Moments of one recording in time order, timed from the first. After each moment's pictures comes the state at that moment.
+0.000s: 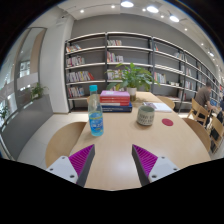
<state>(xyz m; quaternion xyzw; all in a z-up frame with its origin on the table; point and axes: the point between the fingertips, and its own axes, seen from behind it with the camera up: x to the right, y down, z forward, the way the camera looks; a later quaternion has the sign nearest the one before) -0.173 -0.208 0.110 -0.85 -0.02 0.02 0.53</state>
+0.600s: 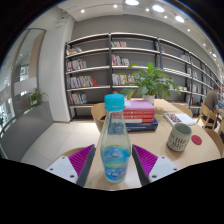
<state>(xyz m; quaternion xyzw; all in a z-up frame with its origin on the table) -0.268 0.010 0.096 -0.83 -0.02 0.04 0.55</state>
